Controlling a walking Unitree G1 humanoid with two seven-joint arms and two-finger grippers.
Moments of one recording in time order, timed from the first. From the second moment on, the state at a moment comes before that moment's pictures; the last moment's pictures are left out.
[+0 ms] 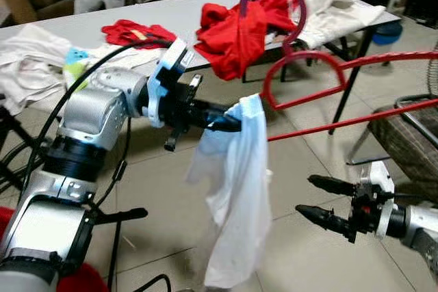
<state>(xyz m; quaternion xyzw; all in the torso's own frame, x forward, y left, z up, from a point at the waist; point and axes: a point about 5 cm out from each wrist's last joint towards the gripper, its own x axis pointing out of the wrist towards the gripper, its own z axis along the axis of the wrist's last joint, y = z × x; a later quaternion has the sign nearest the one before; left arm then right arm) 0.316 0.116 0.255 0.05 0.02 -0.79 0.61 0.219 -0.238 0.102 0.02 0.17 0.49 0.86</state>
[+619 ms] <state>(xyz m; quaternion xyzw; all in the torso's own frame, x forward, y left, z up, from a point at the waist) 0.305 0.094 0.274 0.02 0.00 -0.84 0.55 0.250 -0.251 0.113 0.01 0.17 0.52 0.84</state>
